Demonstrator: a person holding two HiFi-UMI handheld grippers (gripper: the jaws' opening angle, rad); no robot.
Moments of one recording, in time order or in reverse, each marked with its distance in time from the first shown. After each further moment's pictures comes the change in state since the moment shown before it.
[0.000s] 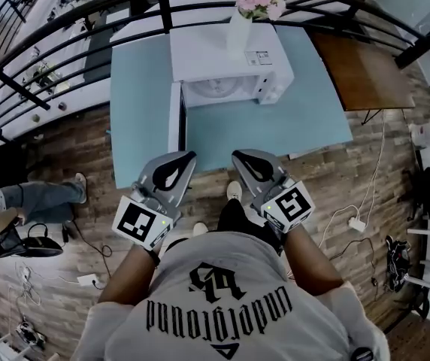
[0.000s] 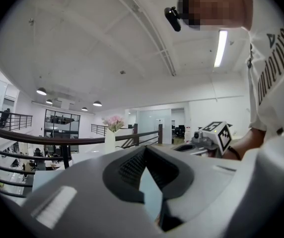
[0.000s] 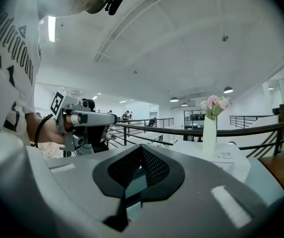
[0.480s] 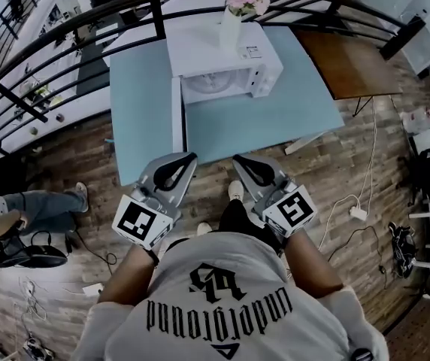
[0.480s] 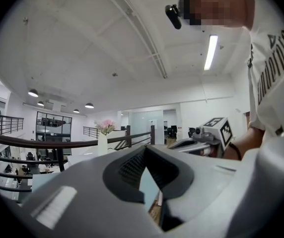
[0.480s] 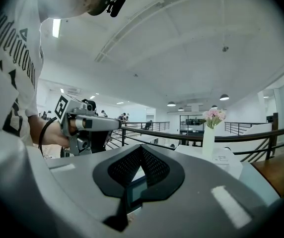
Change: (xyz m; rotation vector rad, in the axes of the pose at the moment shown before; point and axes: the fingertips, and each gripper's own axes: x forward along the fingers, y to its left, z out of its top) left arm -0.059 -0.038 0.016 0.036 -0.023 -0.093; right arm -0.039 0.075 0.027 -0.049 -0.033 -0.063
